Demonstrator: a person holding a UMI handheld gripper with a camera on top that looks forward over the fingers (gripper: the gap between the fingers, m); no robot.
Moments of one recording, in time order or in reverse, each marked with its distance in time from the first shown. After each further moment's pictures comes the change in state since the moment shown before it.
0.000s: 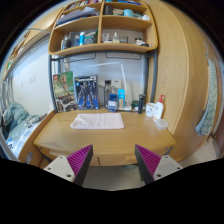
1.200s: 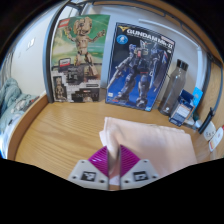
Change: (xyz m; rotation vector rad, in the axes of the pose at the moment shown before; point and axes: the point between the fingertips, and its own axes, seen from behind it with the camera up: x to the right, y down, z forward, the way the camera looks) arm -0.257 -0.021 0.426 -0.196 -0.054 -0.200
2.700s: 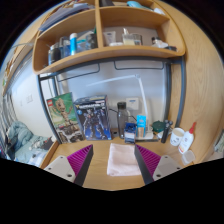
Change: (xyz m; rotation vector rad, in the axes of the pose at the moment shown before) arm 0.204 -0.095 -0.269 0.250 -0.069 0.262
